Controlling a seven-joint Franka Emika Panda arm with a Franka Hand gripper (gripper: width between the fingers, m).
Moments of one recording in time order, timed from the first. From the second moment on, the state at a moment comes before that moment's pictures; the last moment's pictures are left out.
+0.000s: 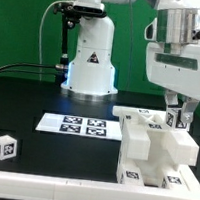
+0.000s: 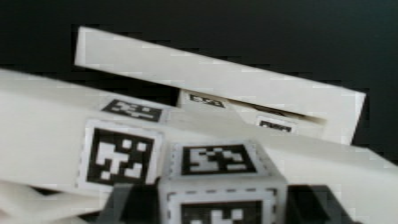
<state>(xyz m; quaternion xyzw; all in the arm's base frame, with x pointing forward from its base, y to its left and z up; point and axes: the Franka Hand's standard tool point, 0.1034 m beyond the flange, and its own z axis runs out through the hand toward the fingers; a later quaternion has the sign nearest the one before) 0.552 0.123 0.115 -0.76 0.65 0.01 0.07</state>
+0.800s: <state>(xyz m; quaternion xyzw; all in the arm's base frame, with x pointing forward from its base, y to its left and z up) 0.553 0.127 0.114 -0.62 0.78 0.03 0.08</state>
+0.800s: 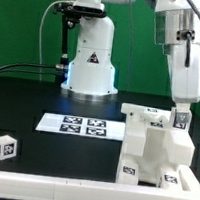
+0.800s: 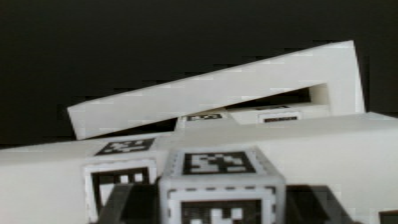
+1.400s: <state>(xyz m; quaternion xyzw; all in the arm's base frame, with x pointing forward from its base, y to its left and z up) 0.553 0.127 0.115 -0.65 0.76 0.03 0.09</state>
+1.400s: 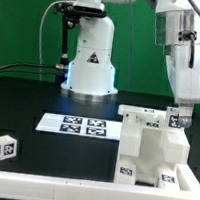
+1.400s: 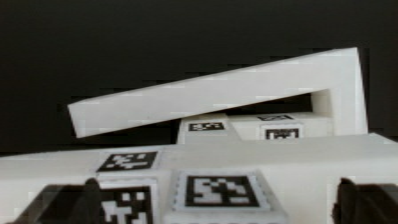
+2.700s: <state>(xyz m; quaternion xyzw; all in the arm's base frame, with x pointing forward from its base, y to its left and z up) 0.542 0.071 0.148 -0.79 0.61 0.04 0.10</state>
